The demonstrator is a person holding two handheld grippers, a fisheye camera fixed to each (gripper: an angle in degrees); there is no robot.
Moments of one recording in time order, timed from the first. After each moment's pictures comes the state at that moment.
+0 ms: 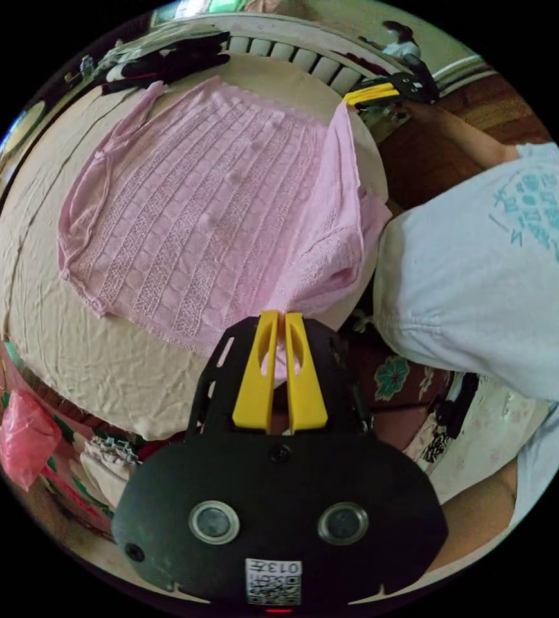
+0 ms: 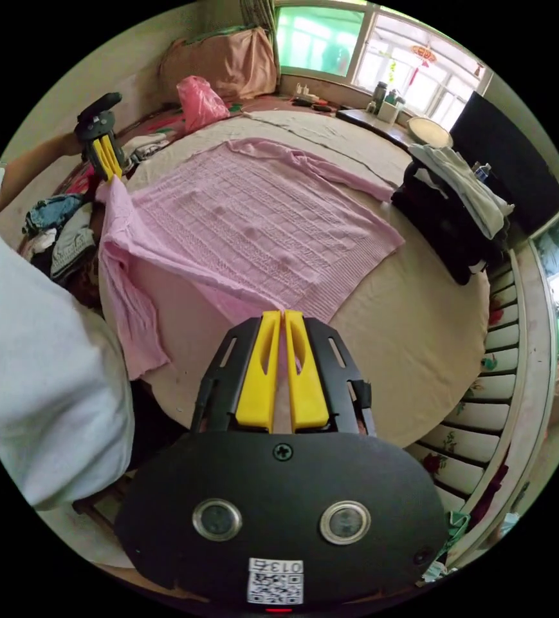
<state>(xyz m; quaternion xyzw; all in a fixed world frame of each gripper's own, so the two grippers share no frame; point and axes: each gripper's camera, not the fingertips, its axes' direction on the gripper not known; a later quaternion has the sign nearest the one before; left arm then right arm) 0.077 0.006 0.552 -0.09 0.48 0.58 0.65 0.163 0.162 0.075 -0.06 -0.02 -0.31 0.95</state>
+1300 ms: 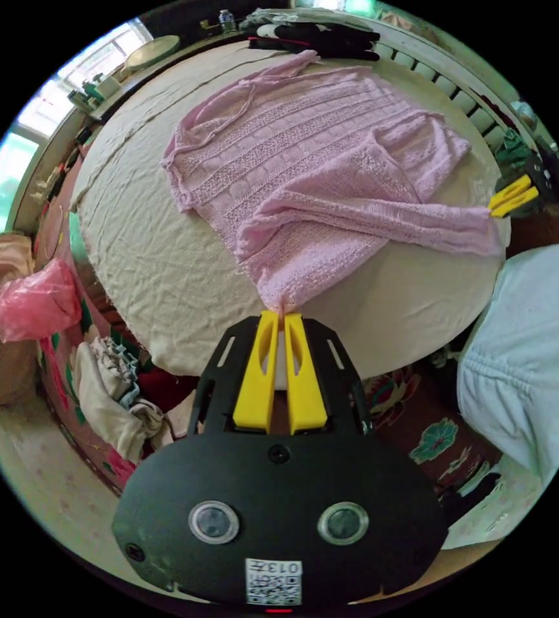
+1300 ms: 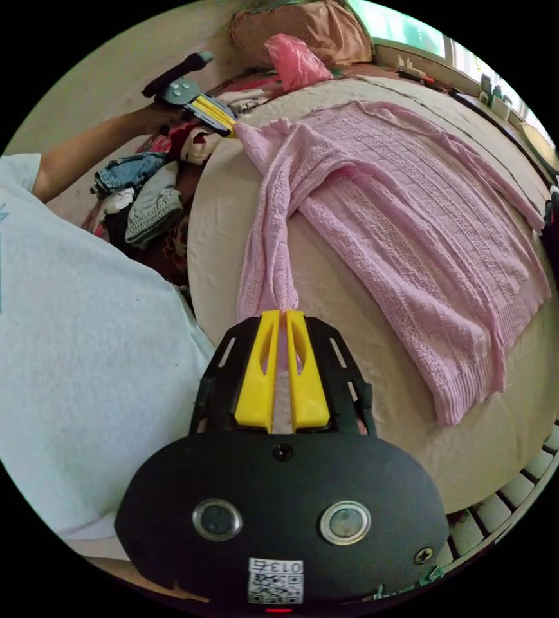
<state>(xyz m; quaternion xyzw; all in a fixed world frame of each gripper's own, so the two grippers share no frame) 0.065 -0.016 0.622 -0.07 0.34 0.46 0.82 0.082 0.169 0.154 -0.18 -0.20 -0.39 0.88</state>
